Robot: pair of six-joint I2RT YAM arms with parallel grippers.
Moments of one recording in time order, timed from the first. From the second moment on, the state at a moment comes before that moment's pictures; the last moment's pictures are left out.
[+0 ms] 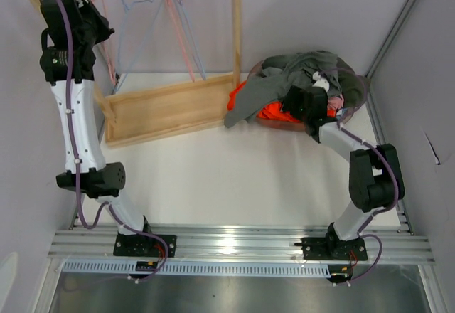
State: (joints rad) left arm 0.11 1.78 2.48 -0.85 -0.04 -0.30; right arm 0.22 1.71 1.14 0.09 0.13 0.48
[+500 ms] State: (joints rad) left arm 0.11 1.84 2.38 -0.79 -0.05 -0.29; right arm 0.54 1.47 0.94 0.19 0.17 0.51
